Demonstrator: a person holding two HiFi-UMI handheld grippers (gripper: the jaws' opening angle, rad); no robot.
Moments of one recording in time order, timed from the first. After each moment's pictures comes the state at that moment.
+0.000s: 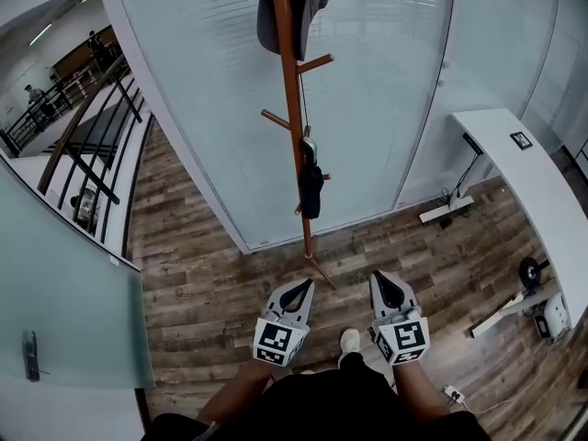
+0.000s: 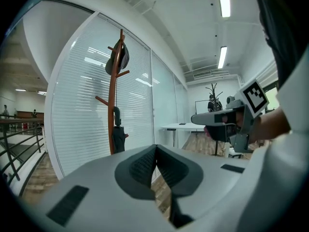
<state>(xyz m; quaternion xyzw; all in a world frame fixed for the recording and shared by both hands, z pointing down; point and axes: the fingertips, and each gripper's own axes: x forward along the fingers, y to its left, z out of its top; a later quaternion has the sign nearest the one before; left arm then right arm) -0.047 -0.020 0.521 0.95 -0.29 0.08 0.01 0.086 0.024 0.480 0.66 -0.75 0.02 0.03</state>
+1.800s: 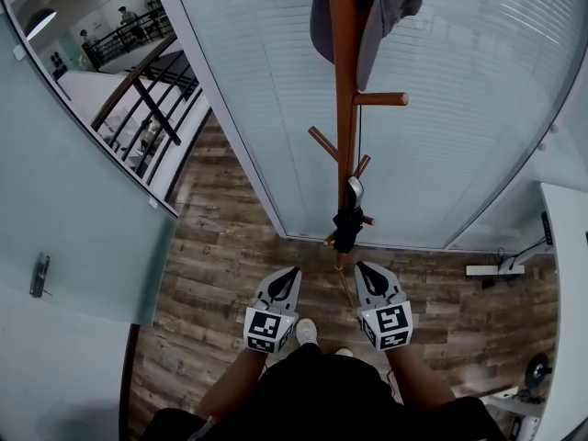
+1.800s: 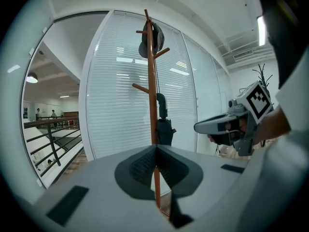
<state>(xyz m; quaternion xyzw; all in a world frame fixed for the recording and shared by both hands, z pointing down) -0.067 -0.167 0.549 0.85 -0.51 0.14 0.06 0.075 -0.190 0.541 0.46 -0.88 0.07 0.08</state>
